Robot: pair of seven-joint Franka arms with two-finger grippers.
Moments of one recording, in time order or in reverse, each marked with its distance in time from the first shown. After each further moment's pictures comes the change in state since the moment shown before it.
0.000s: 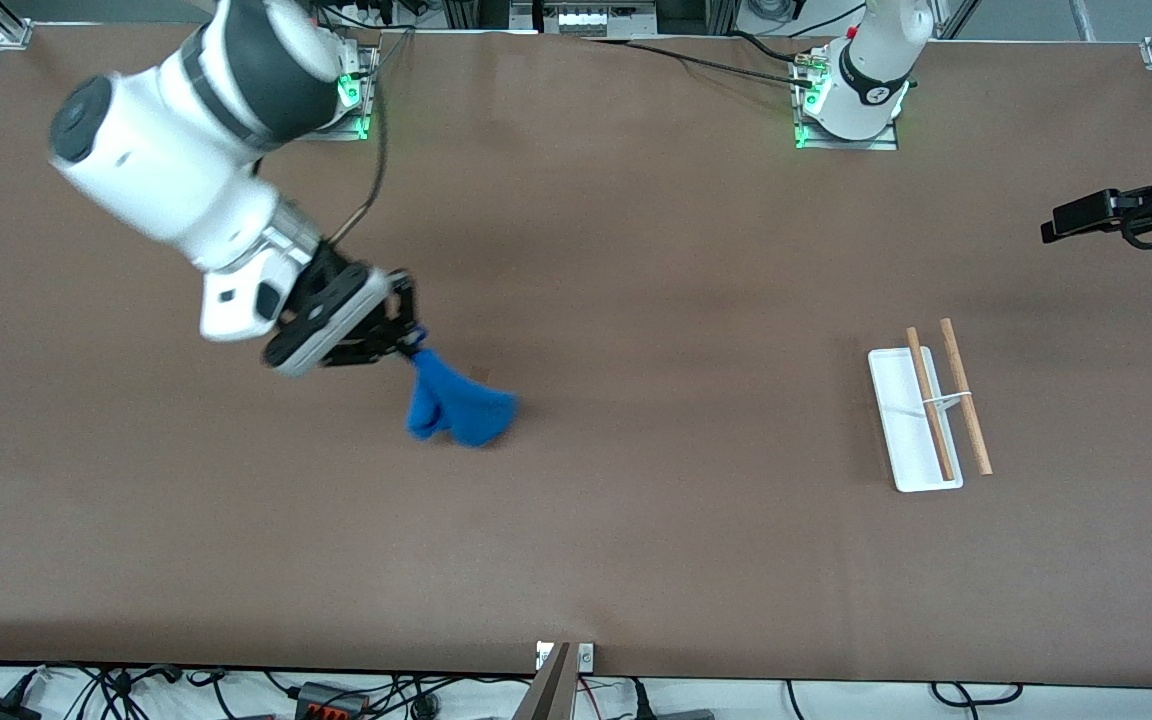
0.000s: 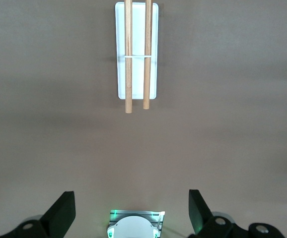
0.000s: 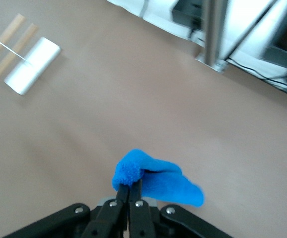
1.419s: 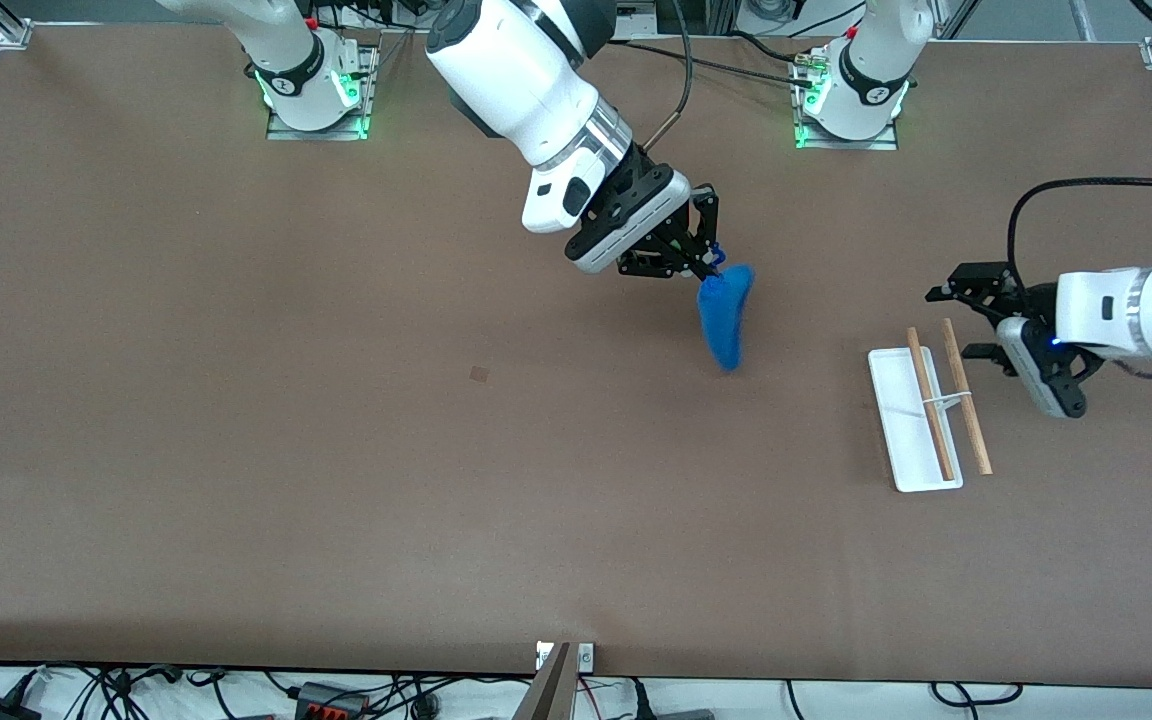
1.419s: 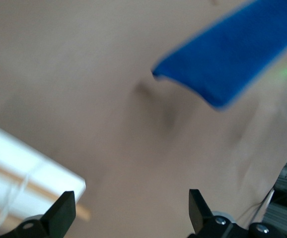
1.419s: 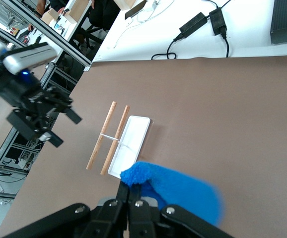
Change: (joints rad) left arm -0.007 0.303 -0.023 0.034 -0.377 0.140 1.047; right arm 0.401 0.257 -0.011 0.226 0.001 0.447 0.625
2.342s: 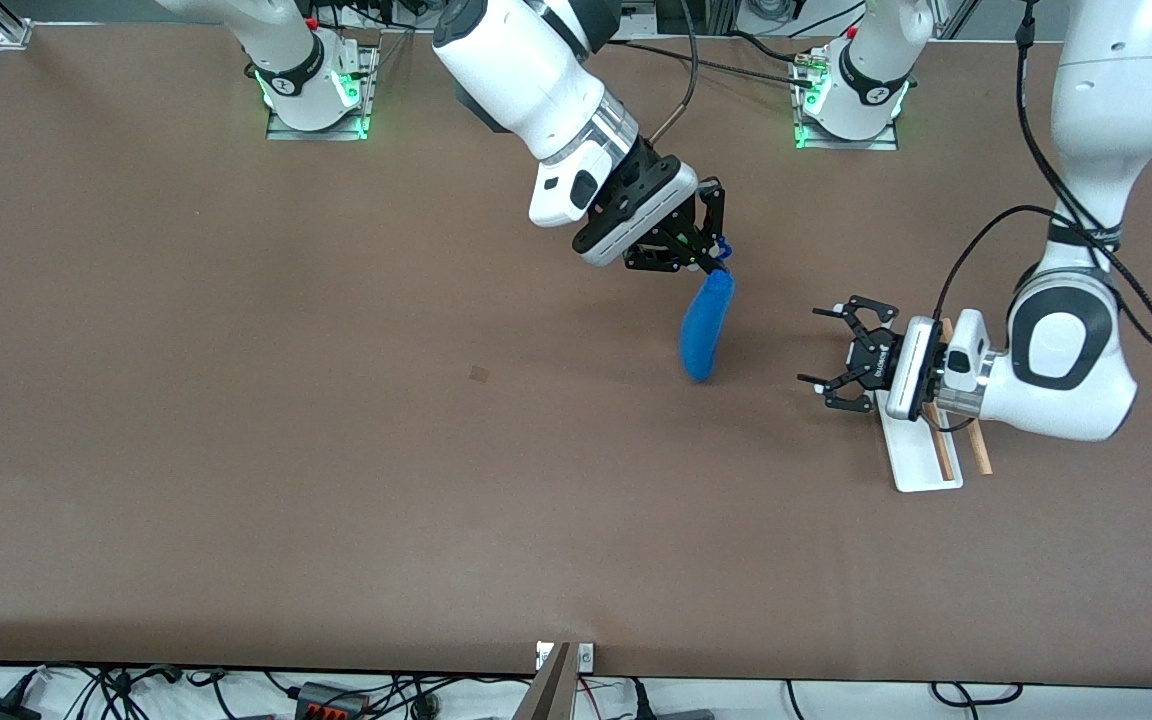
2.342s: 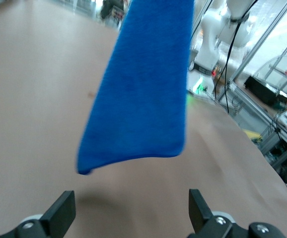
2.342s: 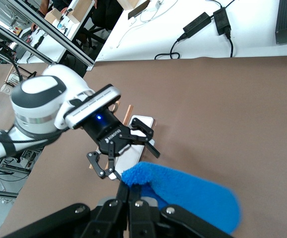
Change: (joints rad) left arm -0.003 0.257 -0.043 -0.127 -0.558 -0.003 0.900; right arm 0.008 0.000 0.000 0.001 0.000 0.007 0.000
